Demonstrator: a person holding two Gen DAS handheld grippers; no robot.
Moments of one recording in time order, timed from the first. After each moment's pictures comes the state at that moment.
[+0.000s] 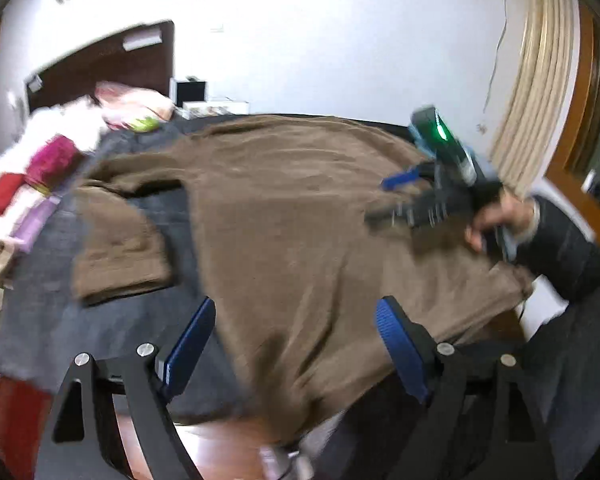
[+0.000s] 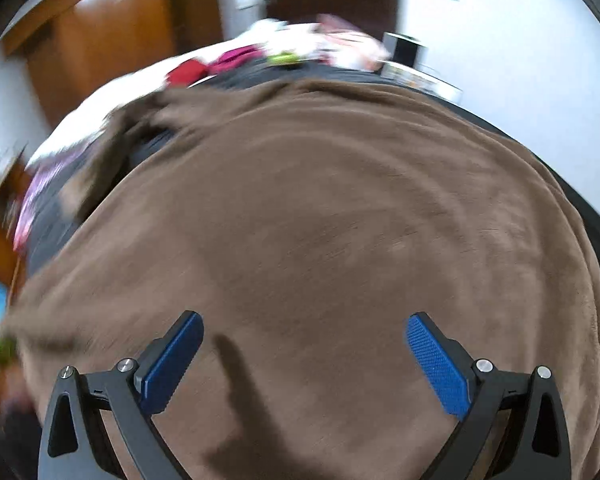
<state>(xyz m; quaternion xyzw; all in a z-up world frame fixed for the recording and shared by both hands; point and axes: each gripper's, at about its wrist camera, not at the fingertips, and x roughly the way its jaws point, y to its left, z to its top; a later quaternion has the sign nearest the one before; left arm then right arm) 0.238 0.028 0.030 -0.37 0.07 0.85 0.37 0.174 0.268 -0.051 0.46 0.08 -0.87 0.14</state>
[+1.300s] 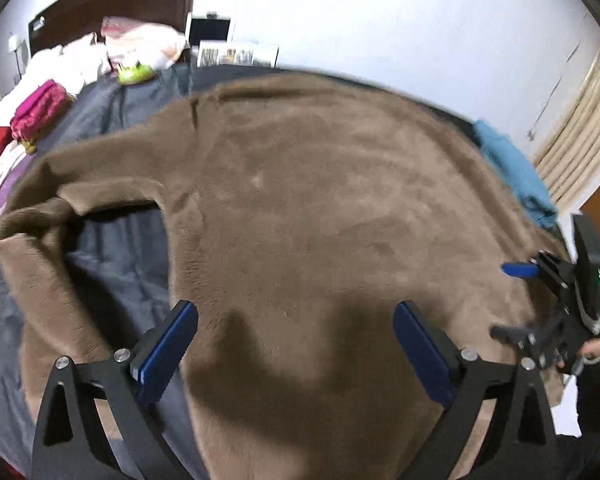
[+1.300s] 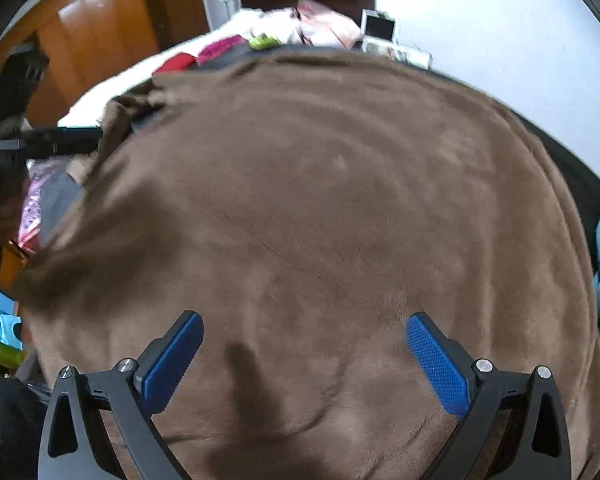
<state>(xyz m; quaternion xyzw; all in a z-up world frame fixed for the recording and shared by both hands) 0.058 0.120 -0.002 -0.49 0.06 0.81 0.31 0.211 0.329 -0.067 0.51 0.03 -0.85 0.09</state>
